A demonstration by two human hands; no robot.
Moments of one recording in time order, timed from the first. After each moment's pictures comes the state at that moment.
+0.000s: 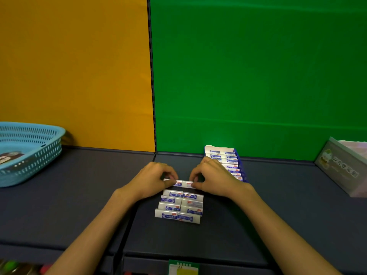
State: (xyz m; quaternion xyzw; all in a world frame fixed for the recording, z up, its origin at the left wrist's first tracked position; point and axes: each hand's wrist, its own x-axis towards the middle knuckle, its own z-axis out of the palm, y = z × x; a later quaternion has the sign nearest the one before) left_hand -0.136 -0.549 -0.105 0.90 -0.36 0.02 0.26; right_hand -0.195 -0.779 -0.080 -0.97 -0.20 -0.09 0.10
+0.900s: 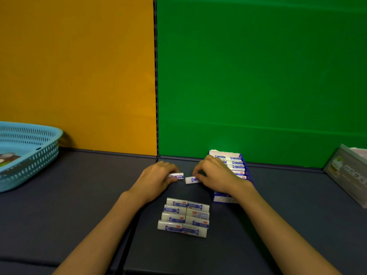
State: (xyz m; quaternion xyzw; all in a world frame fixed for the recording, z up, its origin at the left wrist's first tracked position) left_hand -0.105 -0.552 -0.126 0.90 -0.37 0.13 0.20; right_hand -0.154 -0.779 -0.080 -0.98 -0.17 -0.07 0.08
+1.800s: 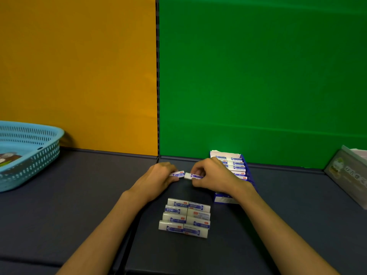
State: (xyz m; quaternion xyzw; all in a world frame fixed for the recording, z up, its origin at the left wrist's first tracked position) left_hand -0.104 -0.557 -0.119 0.92 -0.34 0.08 0.20; right_hand -0.155 -0.773 -0.076 -0.97 -0.13 -0.04 0.21
